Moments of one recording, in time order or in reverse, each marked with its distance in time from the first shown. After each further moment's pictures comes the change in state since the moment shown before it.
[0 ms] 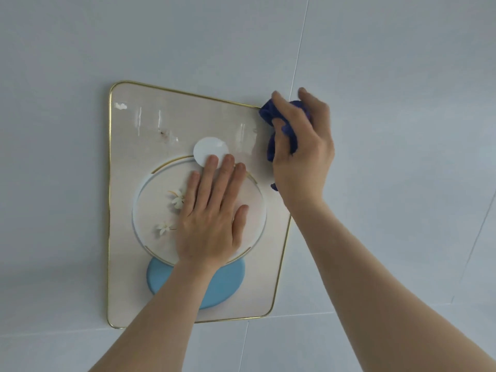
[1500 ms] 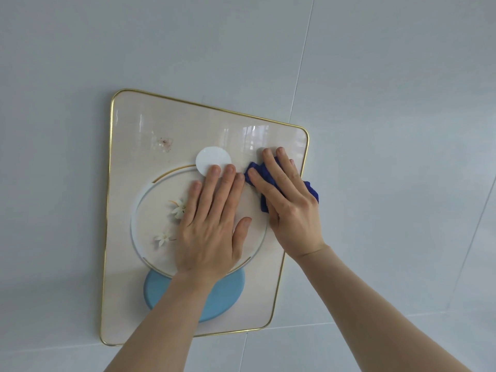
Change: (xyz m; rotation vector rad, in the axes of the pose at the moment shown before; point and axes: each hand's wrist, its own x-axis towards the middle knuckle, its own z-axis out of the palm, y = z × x) left_hand -0.002 -0.001 -0.004 0.007 -0.060 0.027; right_hand -0.060 0.051 -0.005 -0.225 -0.256 -0.437
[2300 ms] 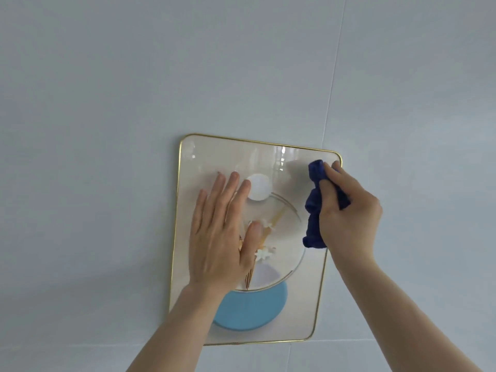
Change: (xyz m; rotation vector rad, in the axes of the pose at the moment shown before) left_hand 0.007 -0.054 -0.064 -0.319 0.094 -0.081; right_hand 0.054 -0.061 -0.051 0.678 0.213 1.003
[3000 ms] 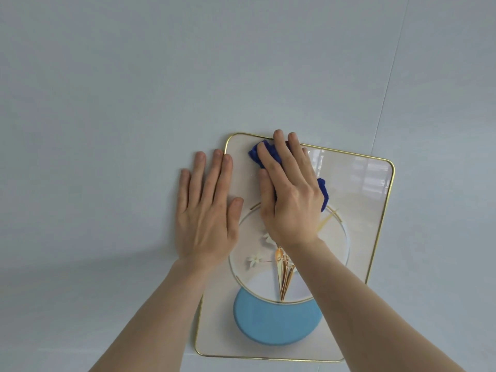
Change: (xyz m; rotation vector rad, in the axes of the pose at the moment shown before) left_hand 0.020 -0.095 -0.006 0.307 -0.029 -0.106; right_hand -0.017 0.011 0.144 -0.512 -0.010 -0.898
